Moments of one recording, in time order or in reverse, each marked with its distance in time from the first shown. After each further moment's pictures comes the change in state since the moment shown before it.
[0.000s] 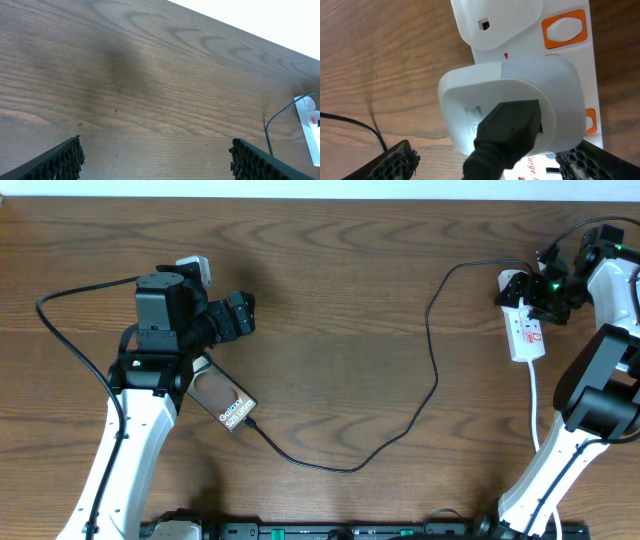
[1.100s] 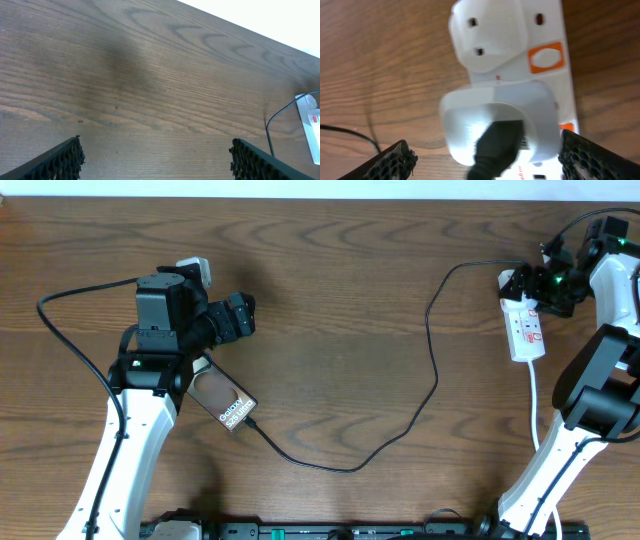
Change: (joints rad) left arm 0.000 0.000 0.000 -0.012 0.000 0.000; right arm 0.002 0.013 0.061 0.000 0.022 0.000
